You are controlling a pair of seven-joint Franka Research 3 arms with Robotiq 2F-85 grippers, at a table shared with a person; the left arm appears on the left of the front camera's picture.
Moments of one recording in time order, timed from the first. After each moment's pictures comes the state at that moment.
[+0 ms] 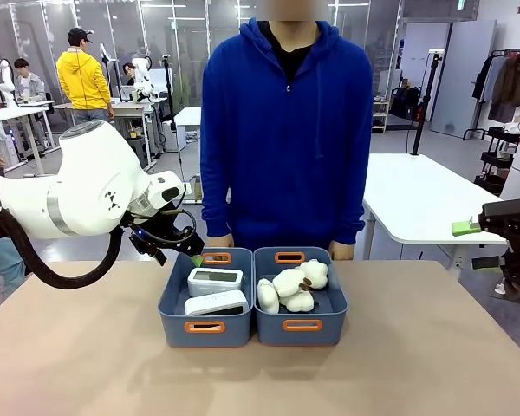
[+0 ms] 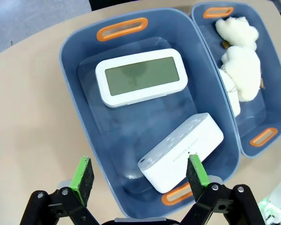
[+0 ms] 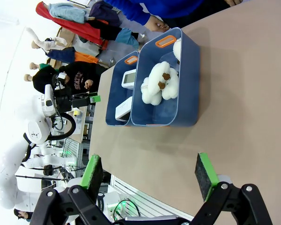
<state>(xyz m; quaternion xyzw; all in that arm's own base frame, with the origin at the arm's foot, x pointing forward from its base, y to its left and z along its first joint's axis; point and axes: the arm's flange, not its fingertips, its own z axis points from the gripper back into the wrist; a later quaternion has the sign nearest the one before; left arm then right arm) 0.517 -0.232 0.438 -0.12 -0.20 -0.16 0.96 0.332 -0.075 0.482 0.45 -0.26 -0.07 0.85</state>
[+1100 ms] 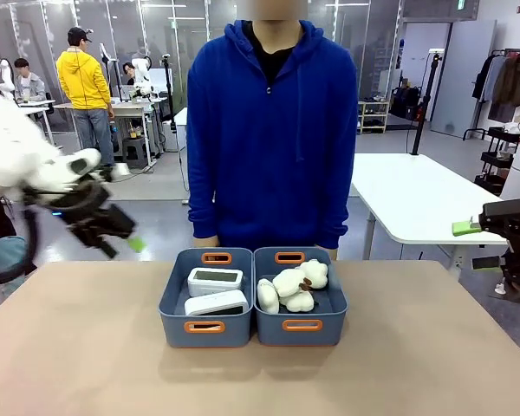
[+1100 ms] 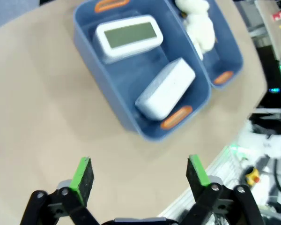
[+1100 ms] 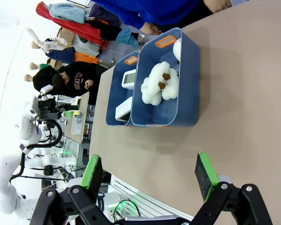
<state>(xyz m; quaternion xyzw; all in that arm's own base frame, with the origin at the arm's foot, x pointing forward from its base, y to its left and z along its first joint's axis) 0.485 -0.069 0.483 -0.27 -0.14 -0.22 0.93 0.332 -0.076 0.482 0.45 -0.26 -0.07 0.85</state>
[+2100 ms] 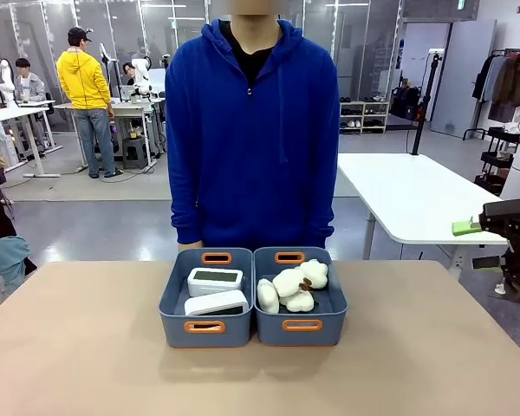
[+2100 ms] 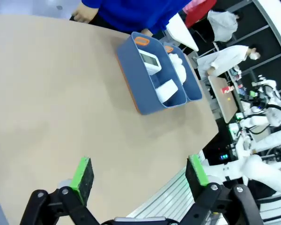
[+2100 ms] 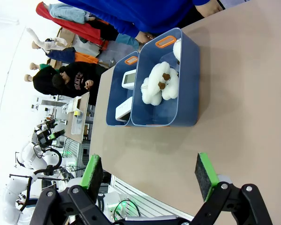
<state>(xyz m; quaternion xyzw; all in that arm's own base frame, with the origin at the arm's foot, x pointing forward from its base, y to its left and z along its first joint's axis) 0.321 0.184 0.448 -0.42 -0.30 -0.06 0.86 0.332 -0.076 0.482 0.45 -0.26 -0.07 0.85</state>
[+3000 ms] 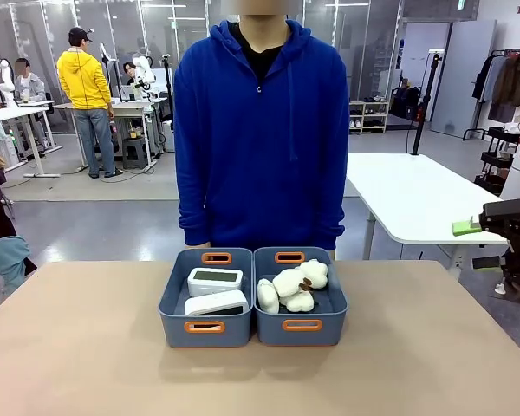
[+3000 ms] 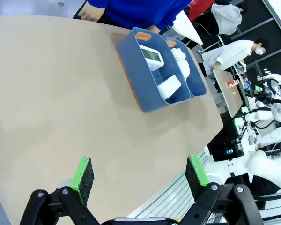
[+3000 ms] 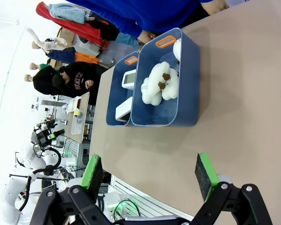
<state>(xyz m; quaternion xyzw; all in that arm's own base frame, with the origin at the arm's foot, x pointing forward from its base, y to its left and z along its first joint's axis) 0.325 0.177 0.454 -0.40 -0.29 -0.07 0.86 0.332 -0.076 0.482 0.45 -0.26 -0.07 0.85</state>
